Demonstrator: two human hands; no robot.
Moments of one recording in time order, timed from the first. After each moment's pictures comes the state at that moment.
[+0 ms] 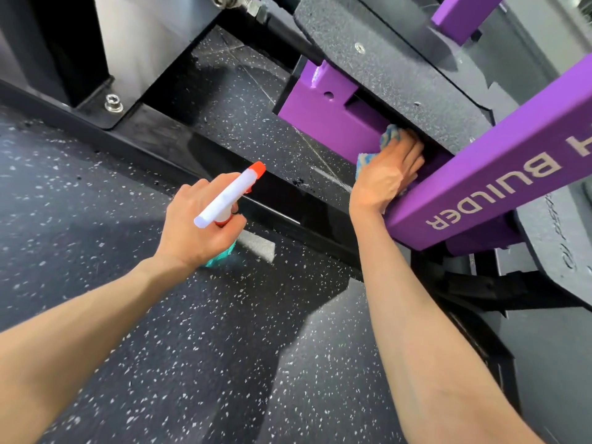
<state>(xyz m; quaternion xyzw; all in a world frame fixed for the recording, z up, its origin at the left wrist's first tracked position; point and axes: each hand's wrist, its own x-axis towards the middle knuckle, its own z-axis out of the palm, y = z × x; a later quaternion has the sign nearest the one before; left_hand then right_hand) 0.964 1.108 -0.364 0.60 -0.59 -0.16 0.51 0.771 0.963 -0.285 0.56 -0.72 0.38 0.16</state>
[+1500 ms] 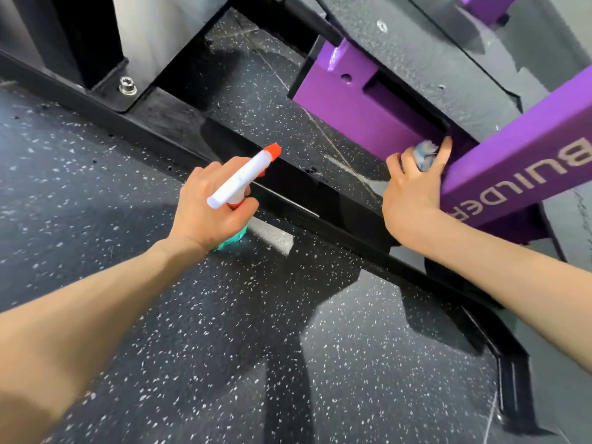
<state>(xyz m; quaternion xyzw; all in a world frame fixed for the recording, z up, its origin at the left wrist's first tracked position) 0.965 1.107 -0.361 0.62 -0.58 -0.20 0.49 0.748 1.016 -0.243 0.66 -0.47 -0.47 0.36</state>
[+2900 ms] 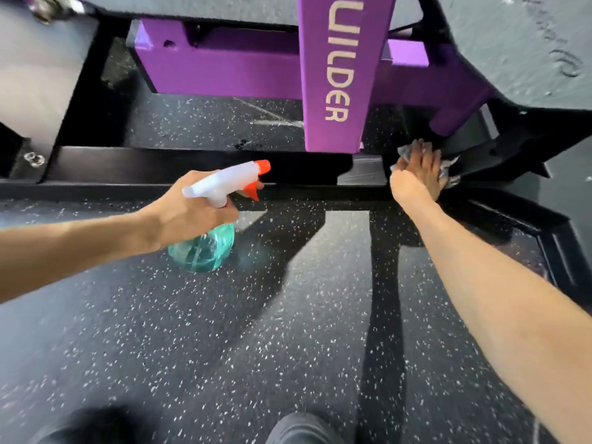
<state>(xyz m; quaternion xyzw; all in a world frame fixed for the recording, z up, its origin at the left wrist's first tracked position) 0.885 1.103 -0.270 0.55 -0.67 -0.47 0.15 0.531 1.035 -0.369 0.51 -0.86 0.06 -0.07</state>
